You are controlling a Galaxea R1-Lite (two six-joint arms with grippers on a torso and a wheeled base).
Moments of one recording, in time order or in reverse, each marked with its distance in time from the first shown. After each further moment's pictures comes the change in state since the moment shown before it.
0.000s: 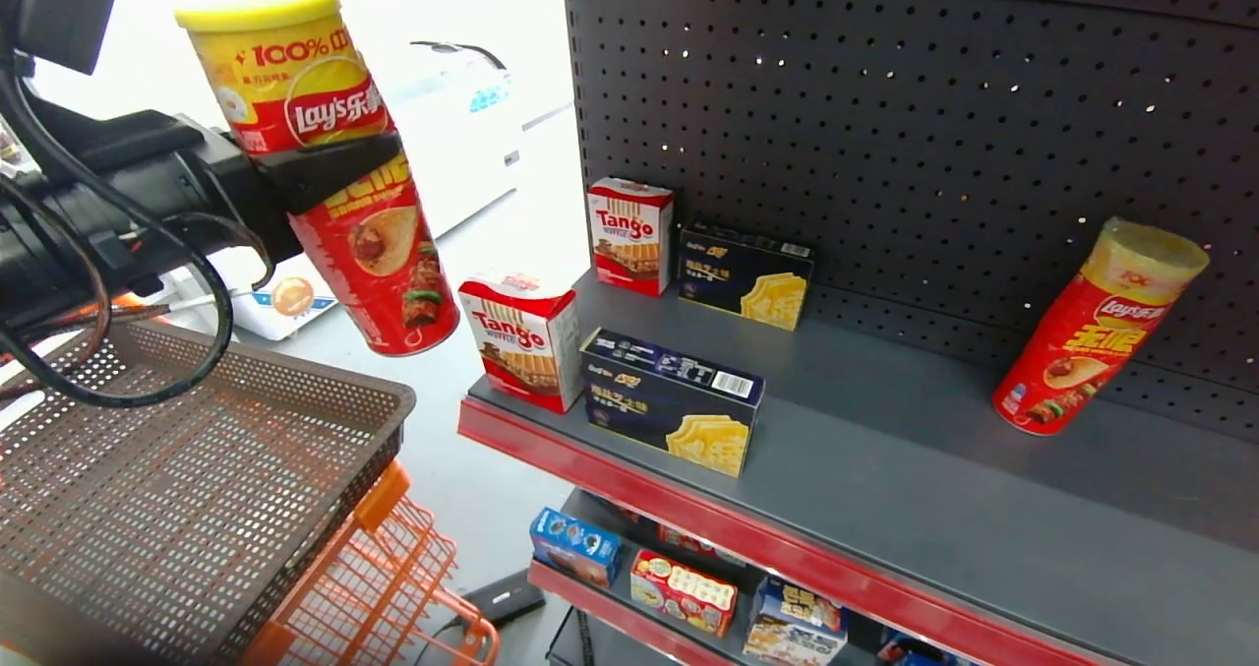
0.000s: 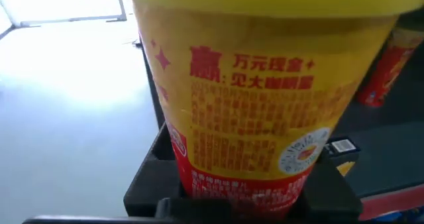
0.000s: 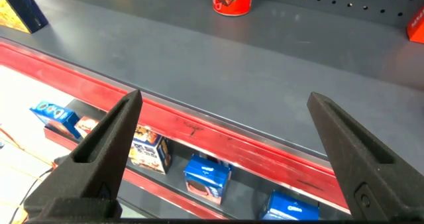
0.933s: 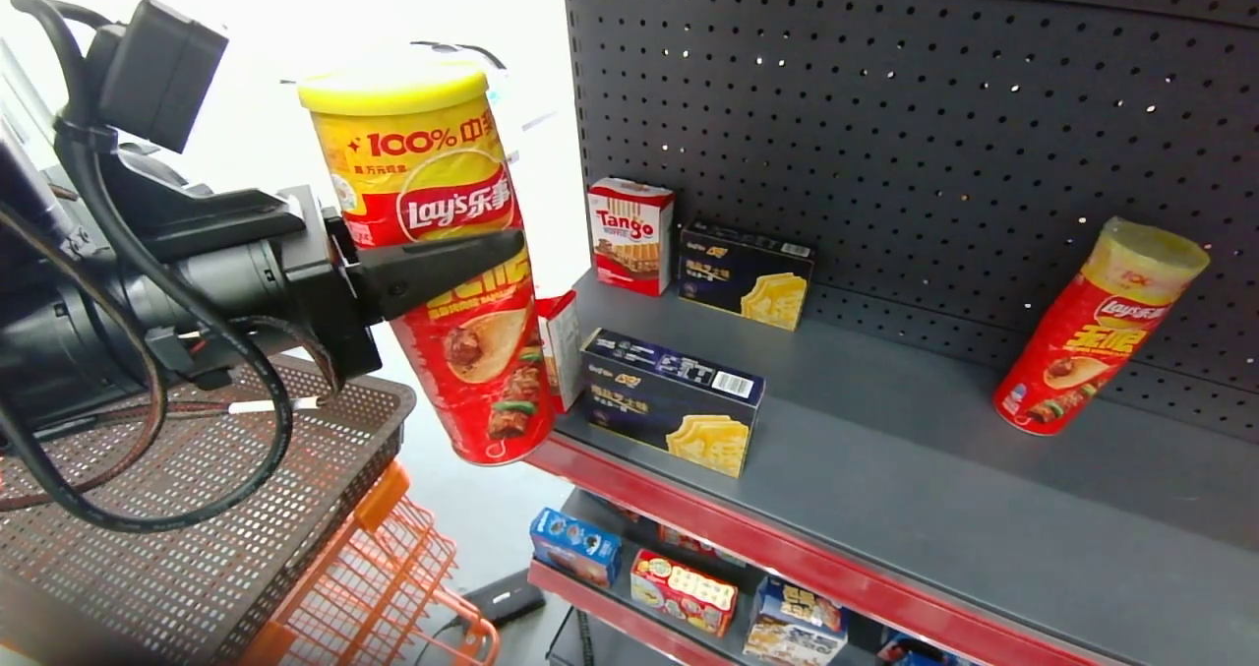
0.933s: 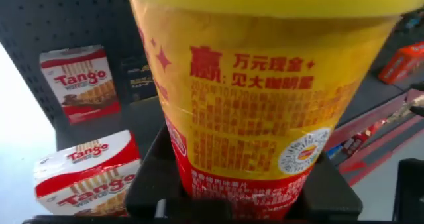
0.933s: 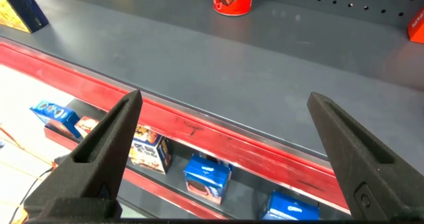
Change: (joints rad) left arm -0.246 -0.041 0.111 0.039 -0.054 0.003; right arm 0.000 0.000 0.000 0.000 0.003 -0.001
